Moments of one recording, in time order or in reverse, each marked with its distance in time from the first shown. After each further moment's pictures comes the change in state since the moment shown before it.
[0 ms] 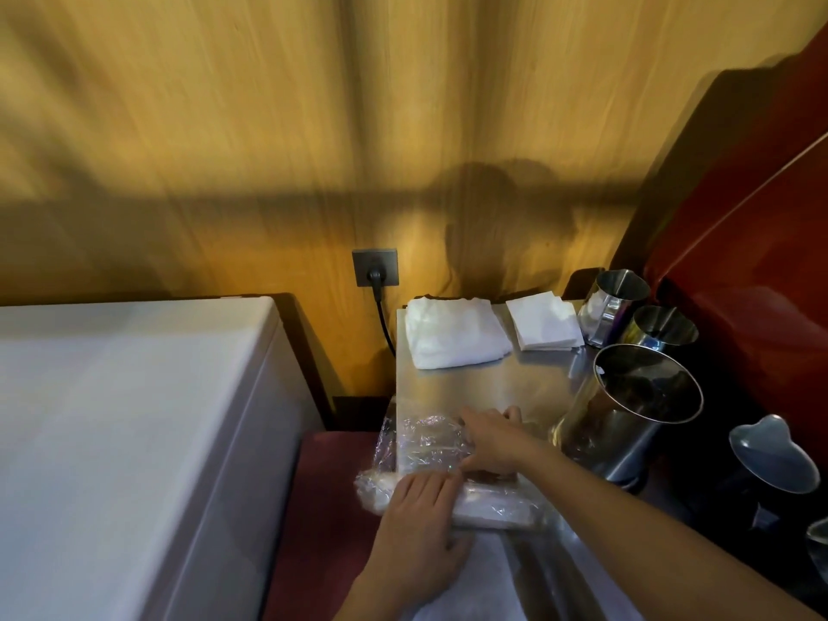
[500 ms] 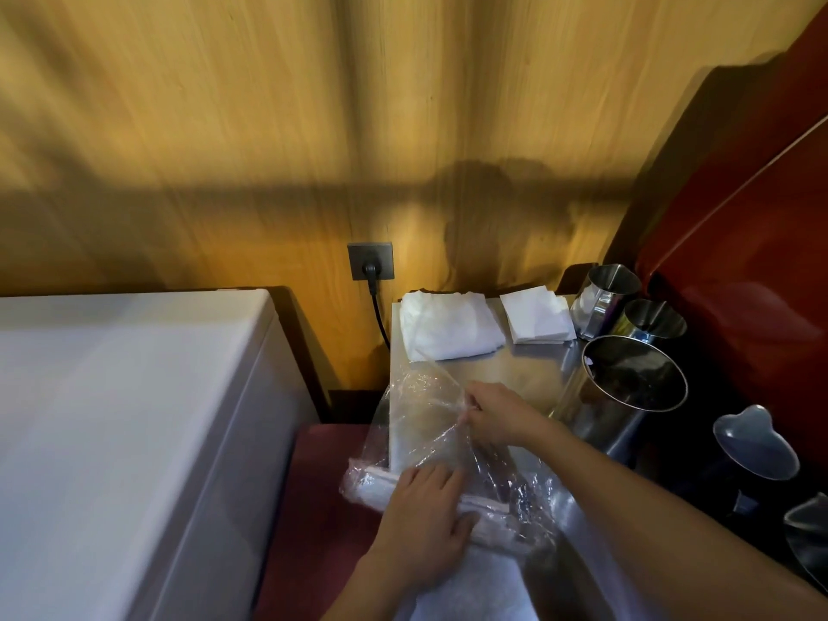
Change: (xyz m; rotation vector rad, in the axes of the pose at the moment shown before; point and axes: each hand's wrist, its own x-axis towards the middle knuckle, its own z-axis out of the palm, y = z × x) left_hand 0.006 0.014 -0.001 -0.001 -0.024 0.012; right_hand -0.016 0.005 -0.030 0.293 0.147 -0.020
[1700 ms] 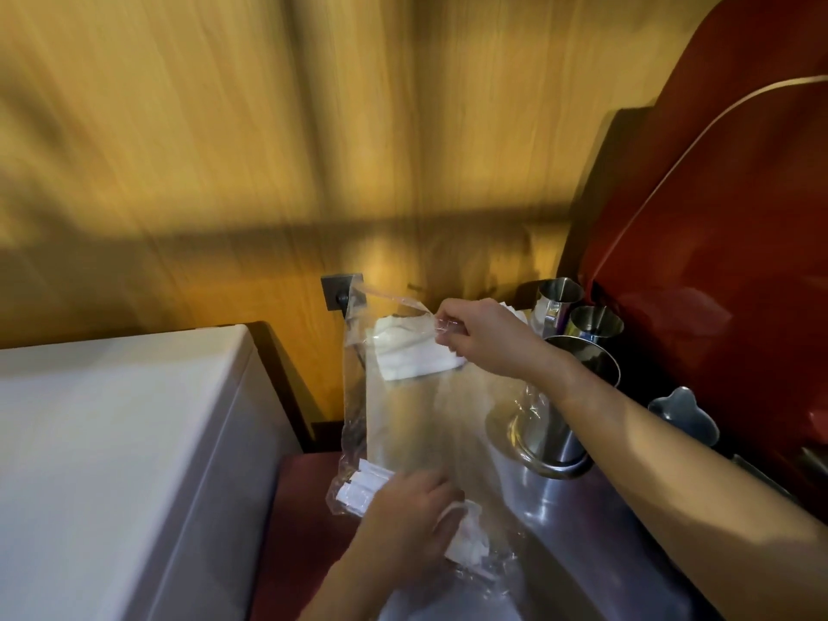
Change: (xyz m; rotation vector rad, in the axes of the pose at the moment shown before) left_hand -0.004 0.030 -0.052 -0.107 0.029 0.212; right_hand -0.059 -0.062 -0.118 0.021 0.323 -0.306
